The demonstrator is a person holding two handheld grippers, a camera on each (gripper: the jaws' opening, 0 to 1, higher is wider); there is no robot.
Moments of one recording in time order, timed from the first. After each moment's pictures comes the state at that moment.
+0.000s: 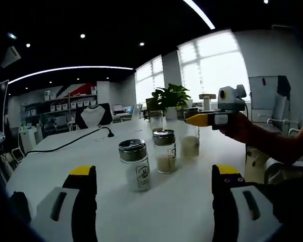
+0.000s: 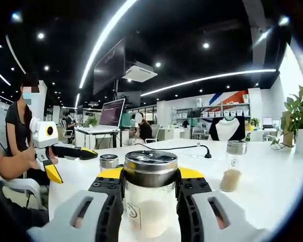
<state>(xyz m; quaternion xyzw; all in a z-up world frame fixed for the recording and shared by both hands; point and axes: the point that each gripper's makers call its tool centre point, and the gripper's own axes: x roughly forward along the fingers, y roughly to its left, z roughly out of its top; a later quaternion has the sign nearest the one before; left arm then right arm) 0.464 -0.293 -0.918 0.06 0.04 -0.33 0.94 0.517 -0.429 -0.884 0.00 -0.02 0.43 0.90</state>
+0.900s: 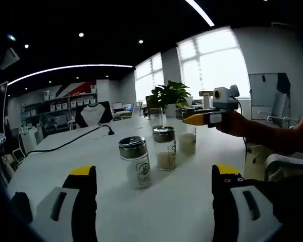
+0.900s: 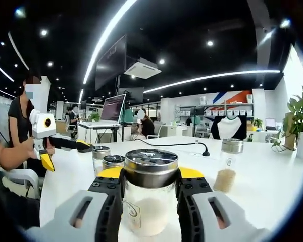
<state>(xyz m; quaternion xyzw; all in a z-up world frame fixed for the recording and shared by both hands) 0.463 -0.289 -0.921 0.06 0.05 -0.33 0.94 0.543 -0.445 -0.891 -0.02 -0.01 0.45 0.89</state>
